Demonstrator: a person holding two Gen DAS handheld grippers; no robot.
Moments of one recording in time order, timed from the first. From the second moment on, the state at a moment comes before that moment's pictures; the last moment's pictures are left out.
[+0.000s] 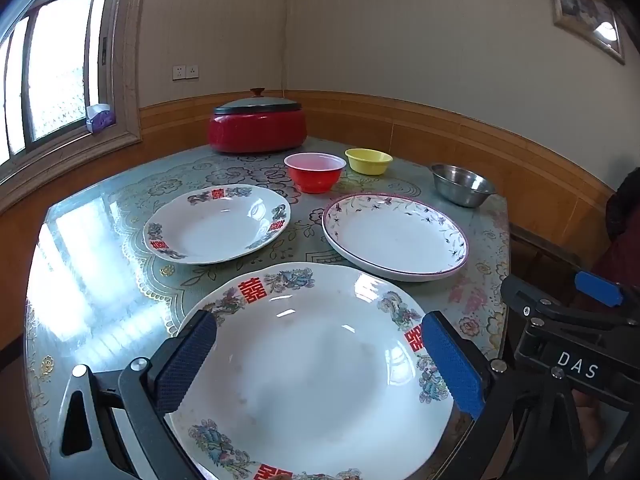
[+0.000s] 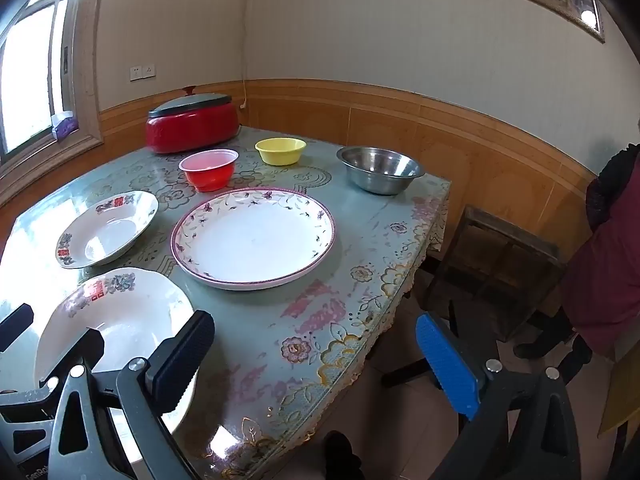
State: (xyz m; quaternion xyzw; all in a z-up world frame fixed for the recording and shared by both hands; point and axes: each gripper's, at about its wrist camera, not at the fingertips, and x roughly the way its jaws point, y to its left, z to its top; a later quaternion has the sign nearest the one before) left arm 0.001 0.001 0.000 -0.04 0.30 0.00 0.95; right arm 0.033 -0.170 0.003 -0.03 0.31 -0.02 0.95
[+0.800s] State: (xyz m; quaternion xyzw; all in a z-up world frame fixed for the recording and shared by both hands) left arm 0.003 0.006 -0.005 -0.04 0.31 0.01 0.95; right arm 0.038 -0.164 -0.001 -0.04 0.31 -0.01 0.95
